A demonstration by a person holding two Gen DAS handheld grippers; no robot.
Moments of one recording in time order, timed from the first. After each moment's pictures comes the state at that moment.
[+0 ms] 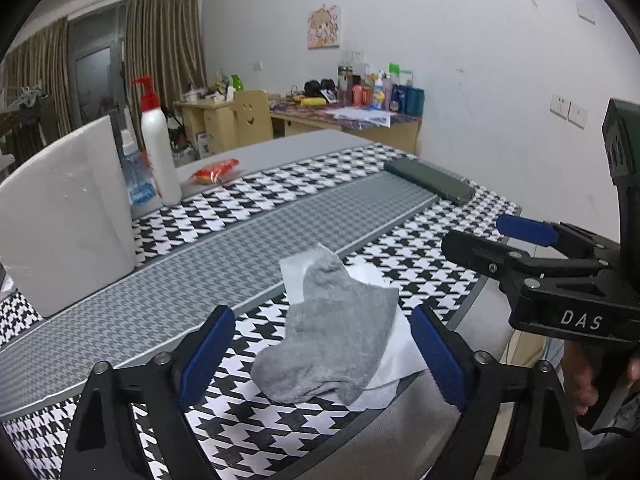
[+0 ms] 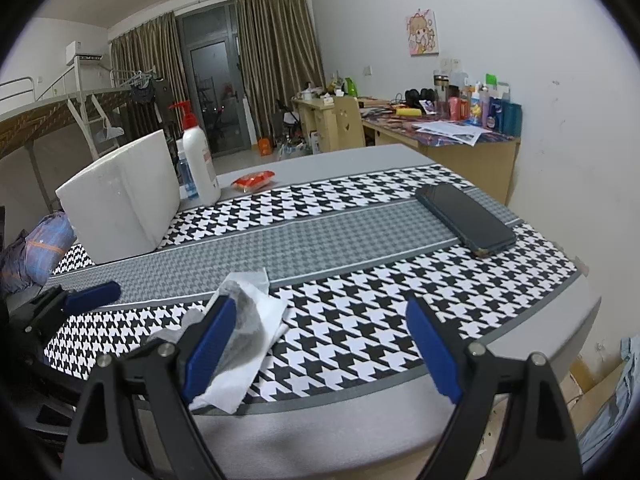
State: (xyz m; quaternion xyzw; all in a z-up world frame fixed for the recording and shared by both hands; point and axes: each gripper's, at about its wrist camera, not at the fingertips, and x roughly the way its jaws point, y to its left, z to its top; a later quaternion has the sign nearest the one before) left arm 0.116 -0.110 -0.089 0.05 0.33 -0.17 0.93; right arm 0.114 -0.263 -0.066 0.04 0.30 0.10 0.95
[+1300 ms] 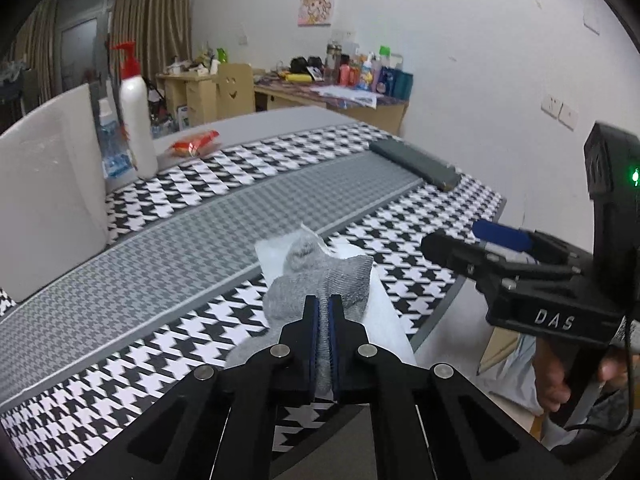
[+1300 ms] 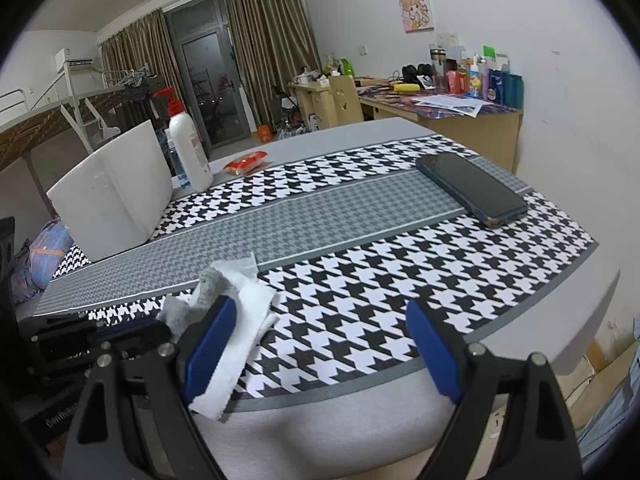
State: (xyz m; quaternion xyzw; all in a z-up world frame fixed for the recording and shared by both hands) left arm 0.125 -0.104 -0.092 0.02 0.36 -0.21 0.91; right arm 0.124 -0.268 -0.084 0.06 0.33 0.10 0.94
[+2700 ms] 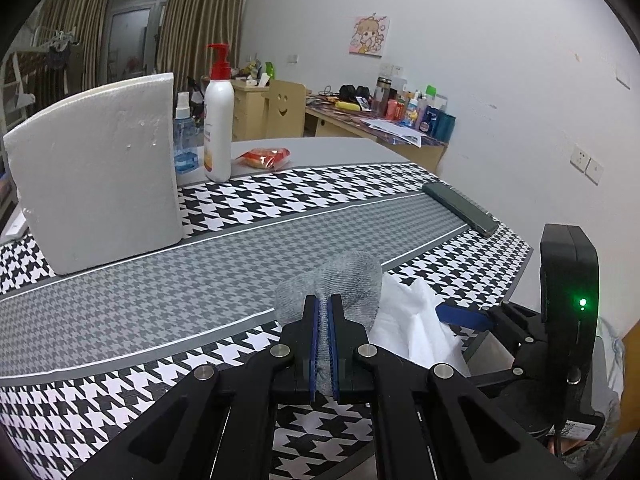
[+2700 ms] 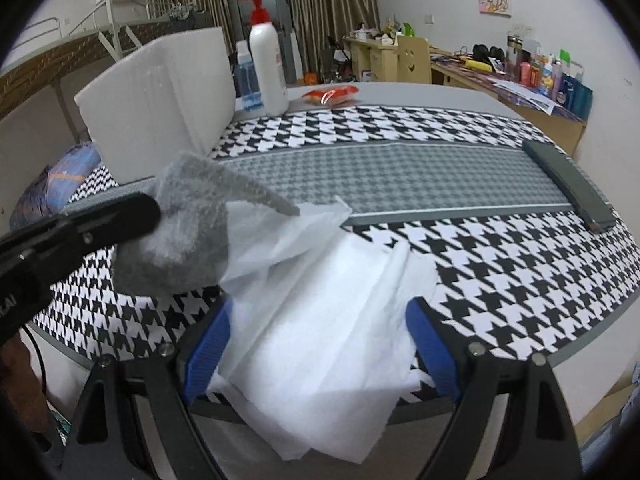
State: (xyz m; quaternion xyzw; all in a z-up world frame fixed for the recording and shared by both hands) left arm 0.122 -0.038 -0.084 -0.04 0.34 -0.15 0.93; right arm 0.131 -0.169 -0.115 -0.02 0.40 0.17 0.90
